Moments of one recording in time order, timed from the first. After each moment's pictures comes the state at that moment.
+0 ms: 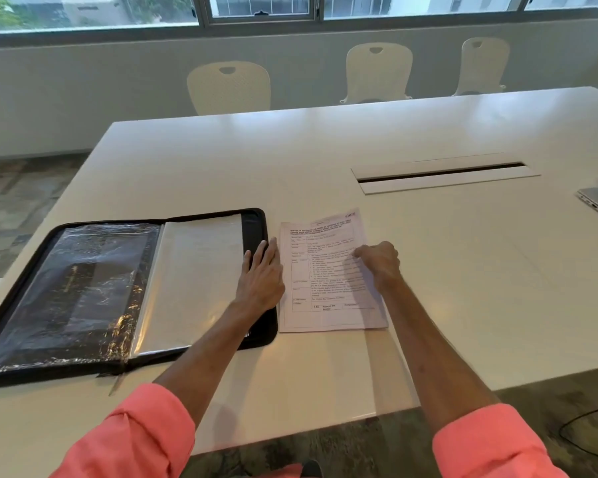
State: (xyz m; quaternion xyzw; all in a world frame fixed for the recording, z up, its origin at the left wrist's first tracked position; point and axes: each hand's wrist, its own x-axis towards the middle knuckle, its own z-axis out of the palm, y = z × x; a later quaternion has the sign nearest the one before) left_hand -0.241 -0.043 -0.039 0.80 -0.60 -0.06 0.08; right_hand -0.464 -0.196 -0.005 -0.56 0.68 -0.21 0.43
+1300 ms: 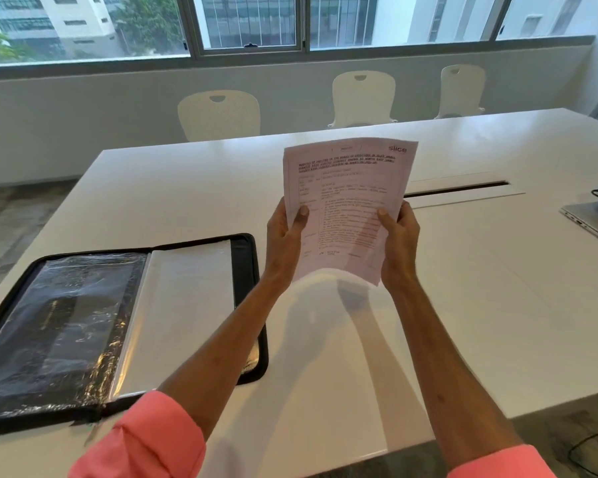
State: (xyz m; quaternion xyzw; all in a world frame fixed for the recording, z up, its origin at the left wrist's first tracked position) left_hand -0.303 -0.113 0.089 0.50 -0.44 -0.26 0.69; right_hand -0.477 -0.193 0.095 -0.47 0.39 -0.58 0.54
